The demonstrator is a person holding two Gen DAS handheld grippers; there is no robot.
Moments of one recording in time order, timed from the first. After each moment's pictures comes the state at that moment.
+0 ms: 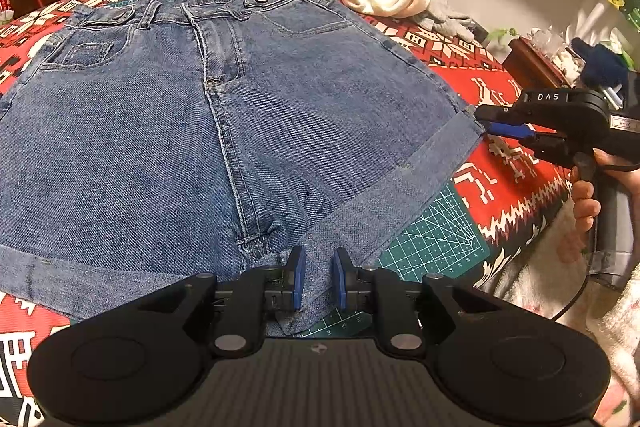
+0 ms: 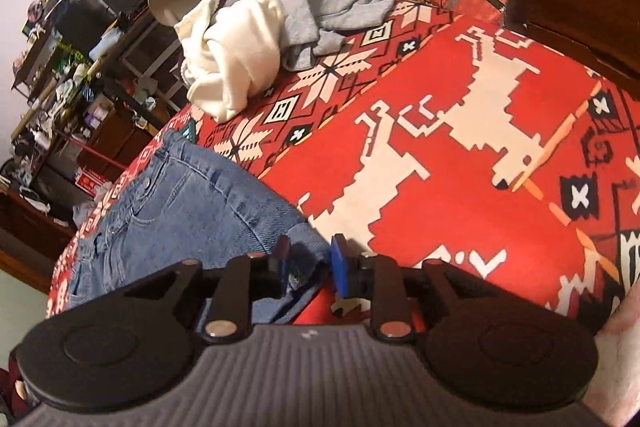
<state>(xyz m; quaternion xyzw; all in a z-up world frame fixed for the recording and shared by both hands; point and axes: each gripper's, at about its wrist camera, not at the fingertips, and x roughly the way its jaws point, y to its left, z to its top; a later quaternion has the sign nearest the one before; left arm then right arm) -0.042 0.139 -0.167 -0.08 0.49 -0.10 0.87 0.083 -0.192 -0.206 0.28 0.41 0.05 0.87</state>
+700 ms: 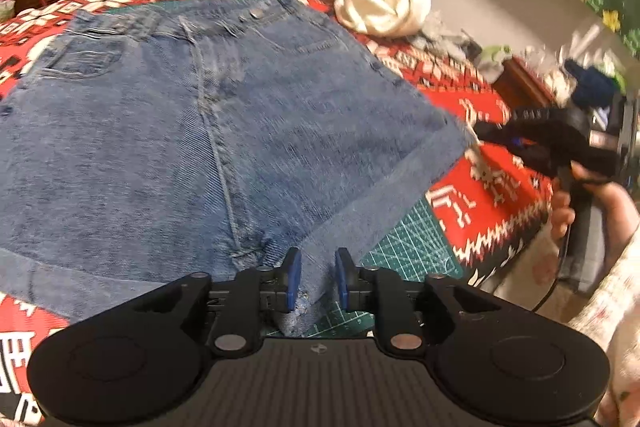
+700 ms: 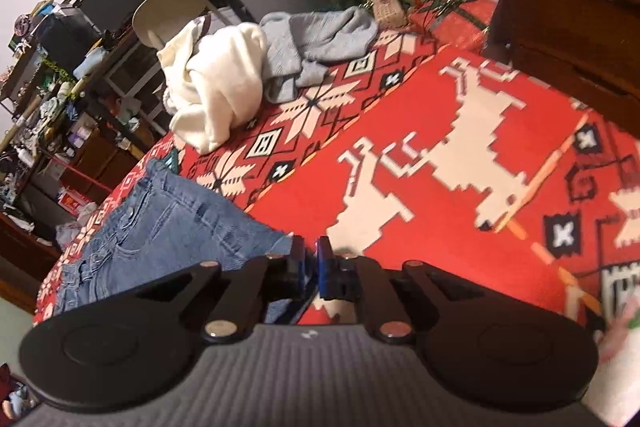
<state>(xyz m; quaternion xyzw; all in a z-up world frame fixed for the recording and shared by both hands) -0.044 0.145 -0.145 -0.11 0.47 -0.10 0.87 0.087 -0.199 -0.192 0.26 0.38 0.01 0.89</state>
